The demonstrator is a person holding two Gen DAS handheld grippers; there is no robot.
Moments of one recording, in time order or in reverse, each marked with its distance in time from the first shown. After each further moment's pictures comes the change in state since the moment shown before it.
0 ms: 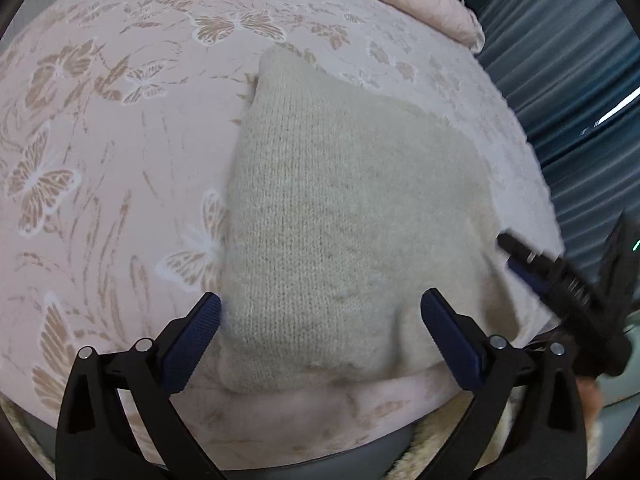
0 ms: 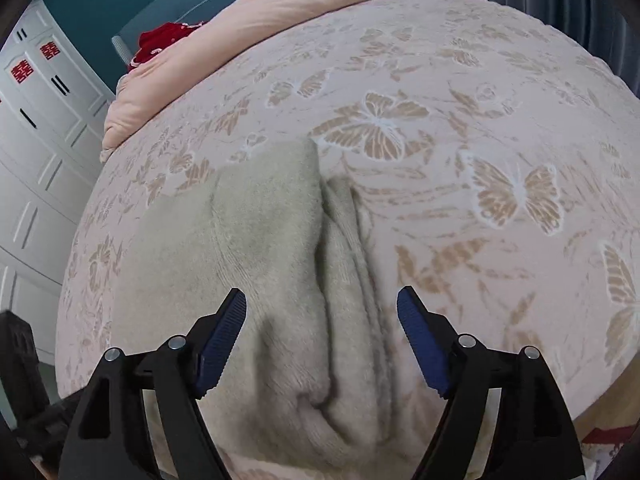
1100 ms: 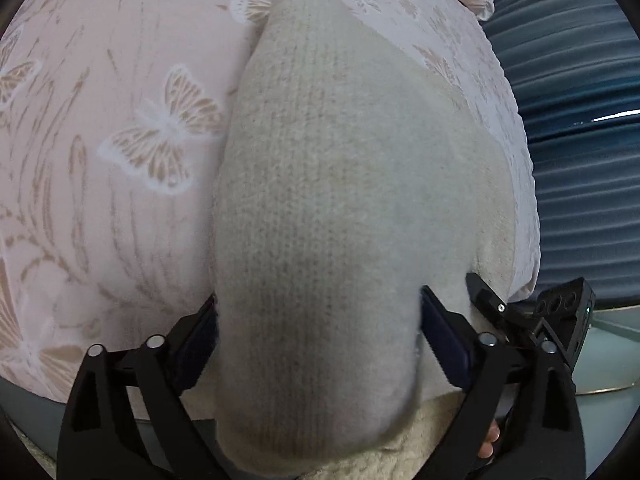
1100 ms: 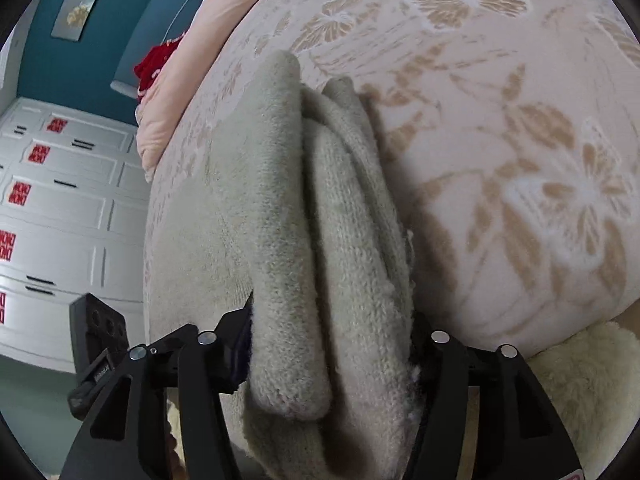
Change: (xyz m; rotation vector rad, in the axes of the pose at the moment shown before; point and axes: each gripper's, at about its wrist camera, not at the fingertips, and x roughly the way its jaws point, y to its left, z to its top) left arm 0.036 -0.006 -0.039 -0.064 0.240 -0.061; right arm 0.009 -0.047 -0.076 0.315 0.118 0.296
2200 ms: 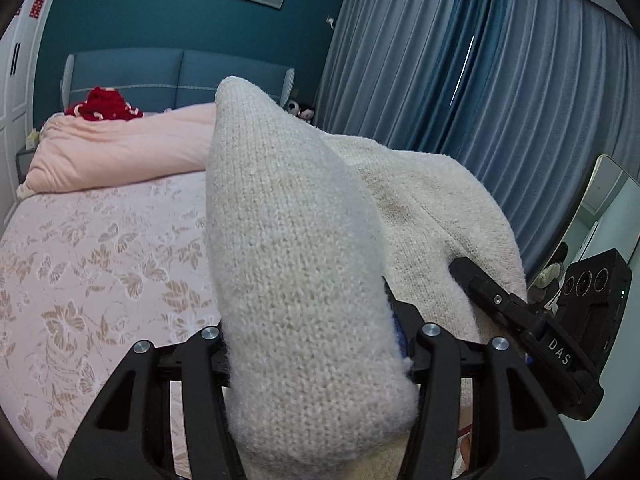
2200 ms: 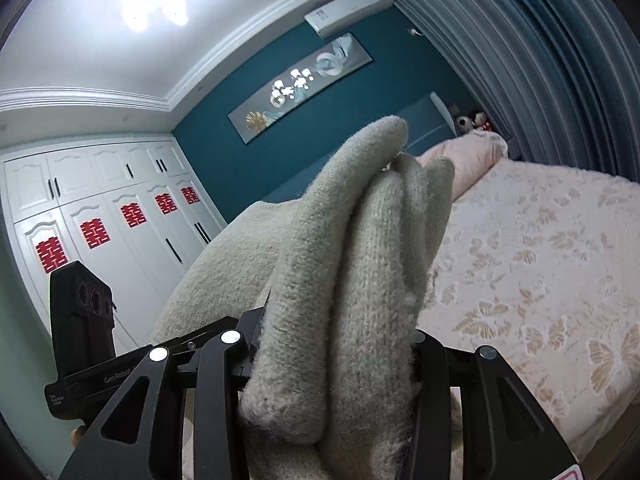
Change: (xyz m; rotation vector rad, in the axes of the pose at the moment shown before) left arm -0.315 -0.204 -0.069 0.661 -0.646 -0.116; right arm -0.283 0.222 -0.062 -0.475 -0.757 0.290
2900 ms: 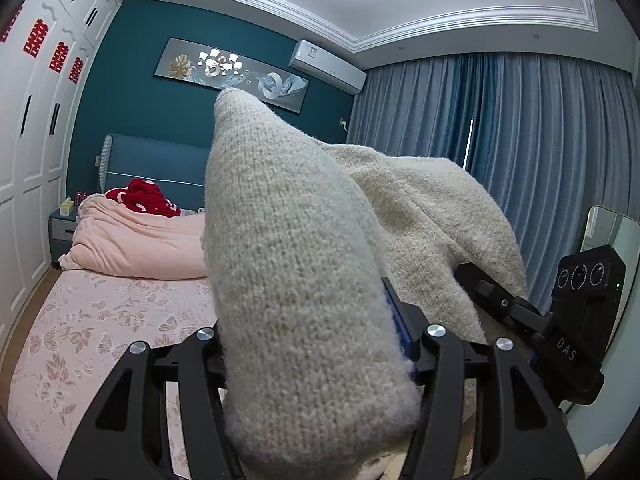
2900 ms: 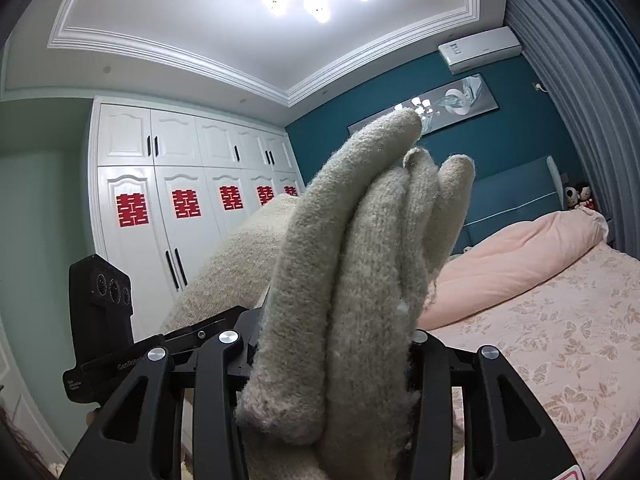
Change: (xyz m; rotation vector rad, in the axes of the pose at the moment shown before) left arm -0.164 0.105 0.038 0.019 -0.344 0.064; right arm 0.051 0.161 0.009 -0.246 -0.019 0.312
